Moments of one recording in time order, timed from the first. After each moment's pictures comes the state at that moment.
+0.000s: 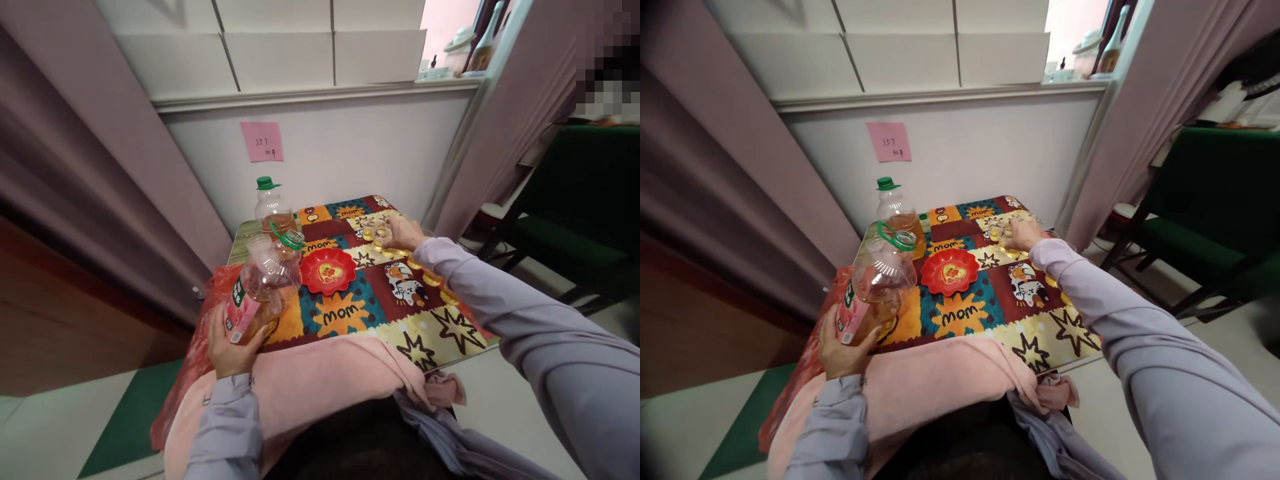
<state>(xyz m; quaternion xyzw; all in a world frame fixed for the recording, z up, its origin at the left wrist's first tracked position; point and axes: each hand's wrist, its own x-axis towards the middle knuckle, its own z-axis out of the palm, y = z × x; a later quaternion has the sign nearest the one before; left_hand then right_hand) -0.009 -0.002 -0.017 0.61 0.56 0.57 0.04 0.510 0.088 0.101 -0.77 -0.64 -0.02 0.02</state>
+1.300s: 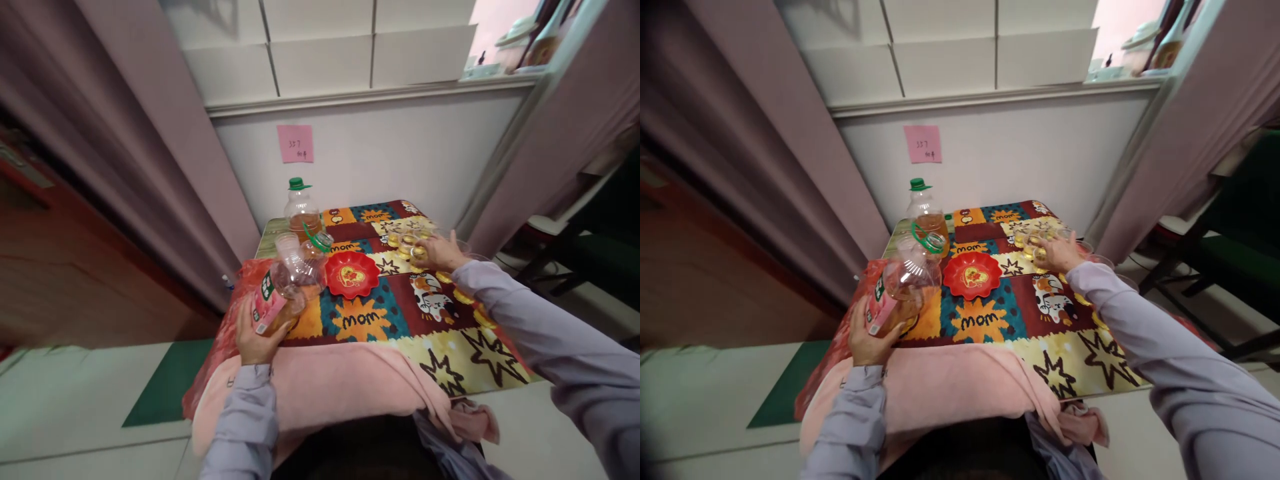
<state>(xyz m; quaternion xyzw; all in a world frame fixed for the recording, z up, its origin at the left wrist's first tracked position) -0.021 -0.001 -0.035 0.65 0.55 0.53 -0.04 0.542 0.077 0.050 -0.69 -0.72 -0.06 0.06</state>
